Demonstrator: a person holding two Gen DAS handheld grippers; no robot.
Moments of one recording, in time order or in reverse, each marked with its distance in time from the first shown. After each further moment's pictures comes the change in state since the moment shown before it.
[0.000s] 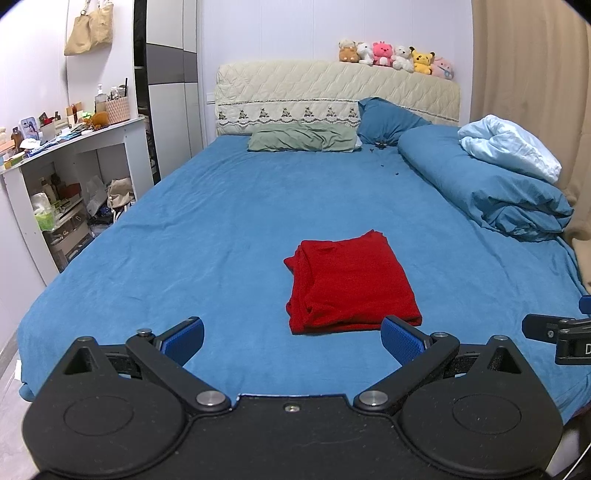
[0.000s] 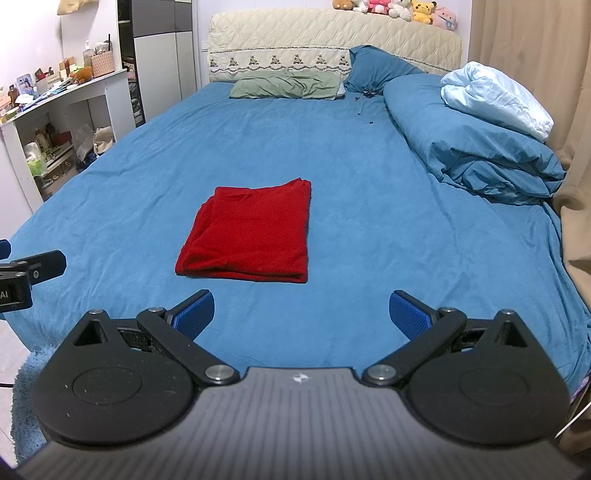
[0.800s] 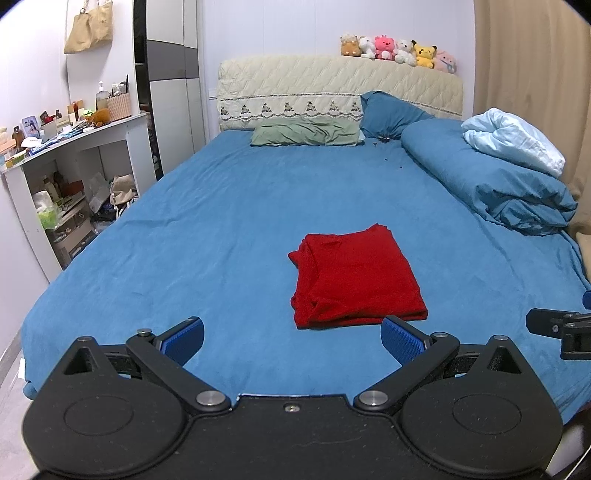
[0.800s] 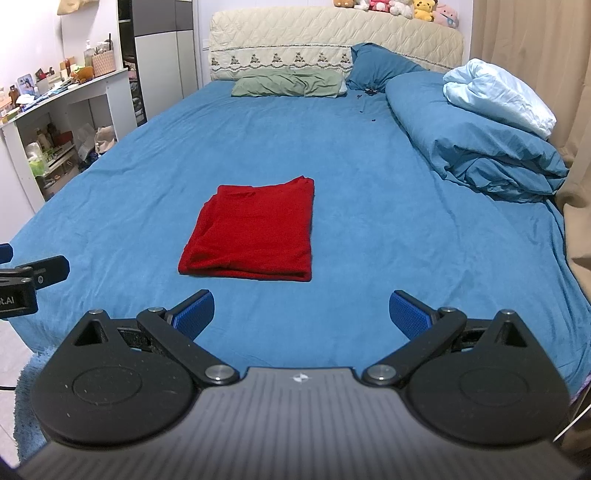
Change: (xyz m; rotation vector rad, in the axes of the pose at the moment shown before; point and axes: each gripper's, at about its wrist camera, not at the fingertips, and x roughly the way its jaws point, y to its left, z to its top) left arm 0.005 -0.002 -0.001 0.003 0.019 0.017; right arm 0.006 0.003 -0.001 0.006 0.008 0.011
